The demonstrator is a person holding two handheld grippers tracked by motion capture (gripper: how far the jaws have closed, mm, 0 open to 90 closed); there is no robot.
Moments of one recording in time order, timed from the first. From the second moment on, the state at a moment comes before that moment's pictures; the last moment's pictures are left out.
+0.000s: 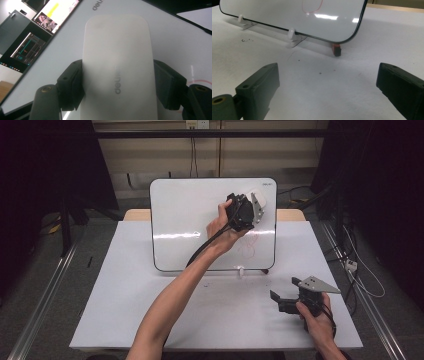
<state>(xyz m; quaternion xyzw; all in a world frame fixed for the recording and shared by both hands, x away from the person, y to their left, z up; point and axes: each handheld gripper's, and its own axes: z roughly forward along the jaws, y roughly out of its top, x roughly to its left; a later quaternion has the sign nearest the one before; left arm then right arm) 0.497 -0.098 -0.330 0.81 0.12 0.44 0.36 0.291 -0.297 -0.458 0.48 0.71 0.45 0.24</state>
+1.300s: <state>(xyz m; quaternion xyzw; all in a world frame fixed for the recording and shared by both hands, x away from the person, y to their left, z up) 0.461 -0.095 -0.372 0.83 0.06 0.44 0.34 0.292 -0.295 -0.458 0.48 0.71 0.45 0.24</state>
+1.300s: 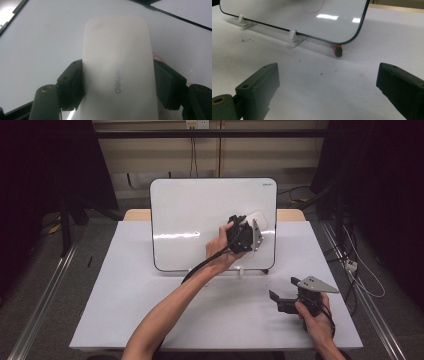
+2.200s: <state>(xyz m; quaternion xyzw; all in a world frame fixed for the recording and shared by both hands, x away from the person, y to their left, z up) 0.435 -0.100 -0.399 0.83 0.02 0.44 0.33 0.292 -0.295 -0.458 0.48 0.71 0.45 0.24</state>
